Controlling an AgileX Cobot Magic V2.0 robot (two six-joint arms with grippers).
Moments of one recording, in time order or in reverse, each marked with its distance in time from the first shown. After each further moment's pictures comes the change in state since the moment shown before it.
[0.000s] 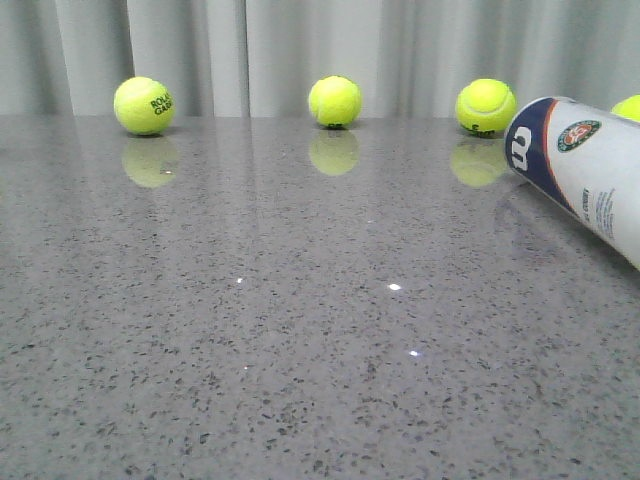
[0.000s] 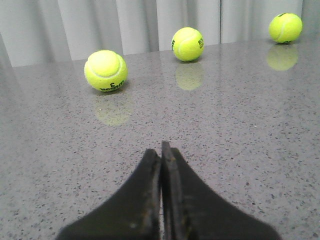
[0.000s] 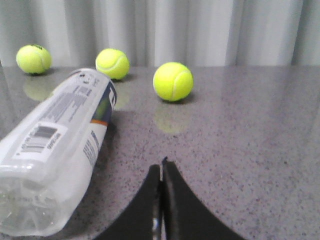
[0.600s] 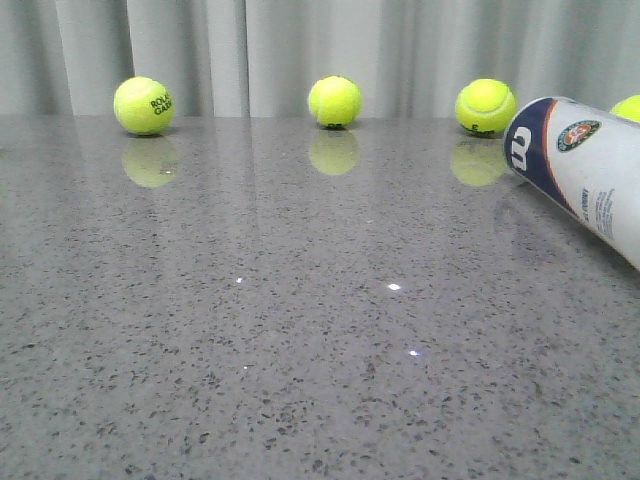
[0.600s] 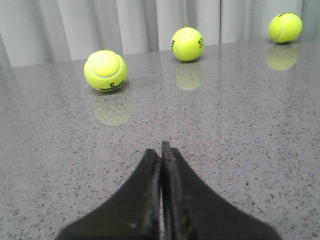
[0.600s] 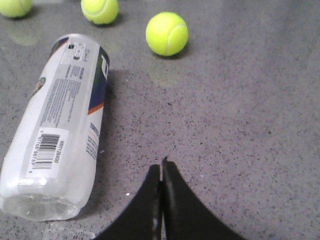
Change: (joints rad) left arm 0.000 0.000 0.000 0.000 0.000 0.000; right arm 0.000 0.355 -0.453 0.019 0.467 0.000
